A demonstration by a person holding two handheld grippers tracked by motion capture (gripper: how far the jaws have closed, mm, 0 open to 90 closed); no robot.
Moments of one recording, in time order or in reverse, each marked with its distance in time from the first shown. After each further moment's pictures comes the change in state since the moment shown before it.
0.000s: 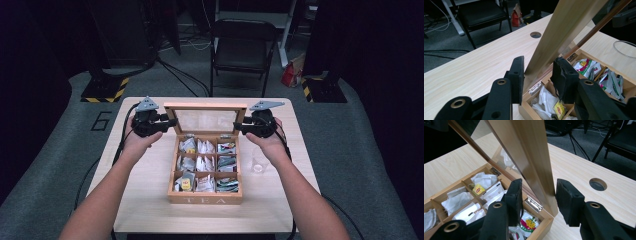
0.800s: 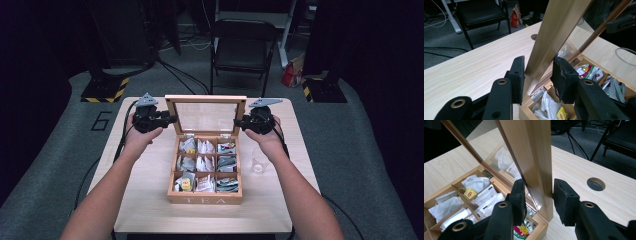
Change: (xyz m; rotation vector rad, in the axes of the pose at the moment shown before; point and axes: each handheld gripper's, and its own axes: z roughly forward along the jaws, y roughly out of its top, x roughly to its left) left arm 0.014 0.001 0.010 -0.014 -0.023 -0.057; right arm -0.011 0.002 0.014 0.010 -0.013 0.025
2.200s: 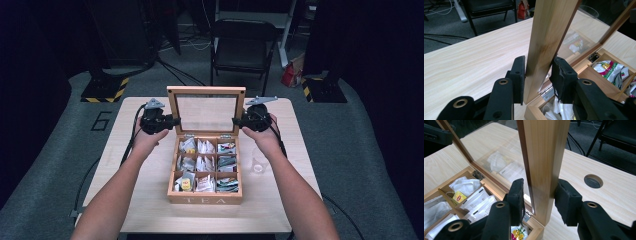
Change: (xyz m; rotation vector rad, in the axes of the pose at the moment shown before) left arm 0.009 -0.018 0.035 0.053 0.057 -0.045; right arm -0.005 0.002 0.018 0.025 -0.038 0.029
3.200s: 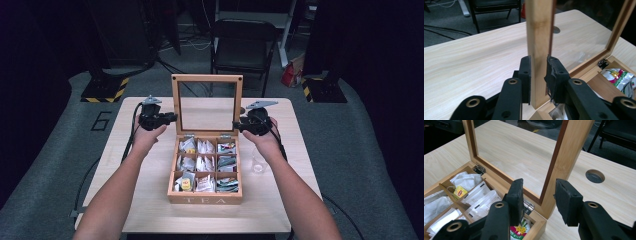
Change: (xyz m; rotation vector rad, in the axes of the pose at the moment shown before) left arm 0.017 0.000 0.008 0.006 0.009 -0.086; right arm 0.004 -0.010 -0.002 0.011 0.003 0.007
